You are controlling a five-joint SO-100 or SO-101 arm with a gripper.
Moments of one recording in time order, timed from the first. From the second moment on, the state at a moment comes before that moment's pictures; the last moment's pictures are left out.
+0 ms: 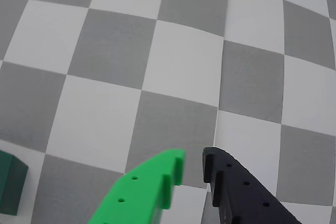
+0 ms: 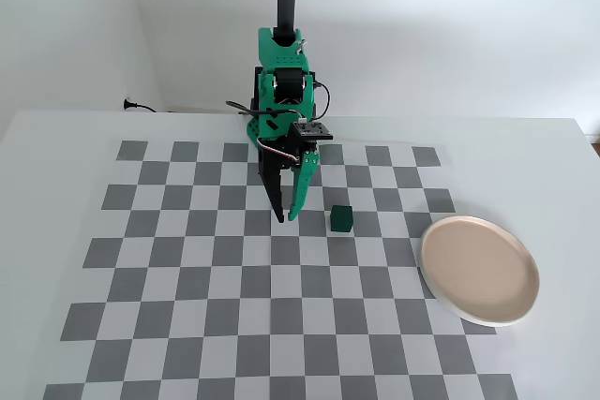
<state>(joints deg) -4.0 190.2 178.2 53.0 -103.3</state>
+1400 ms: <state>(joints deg) -27.0 150.2 151.4 57.6 -95.8</state>
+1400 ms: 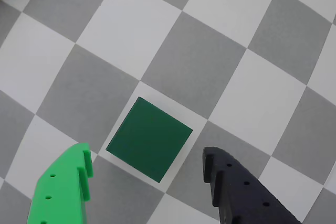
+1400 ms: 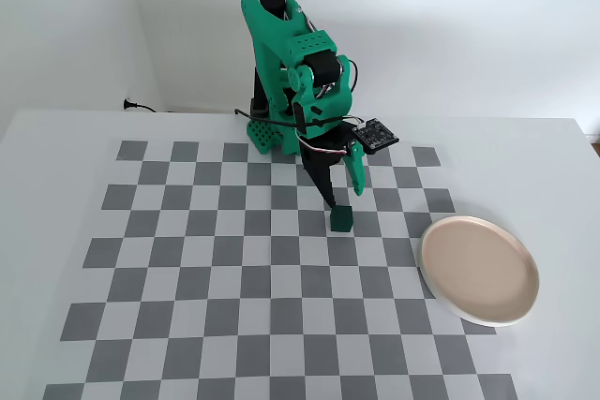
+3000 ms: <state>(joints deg) -27.7 132.4 151.4 42.3 -92.3</state>
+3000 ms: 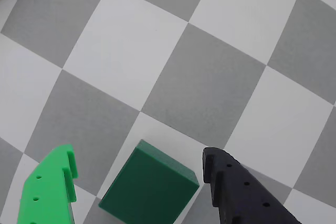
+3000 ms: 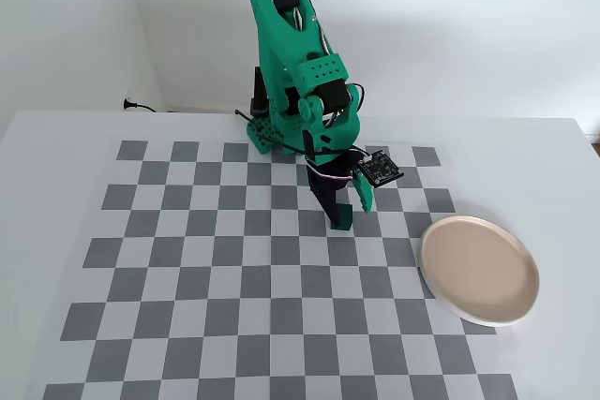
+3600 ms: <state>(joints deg) -27.1 129.3 151.4 43.2 -93.0</state>
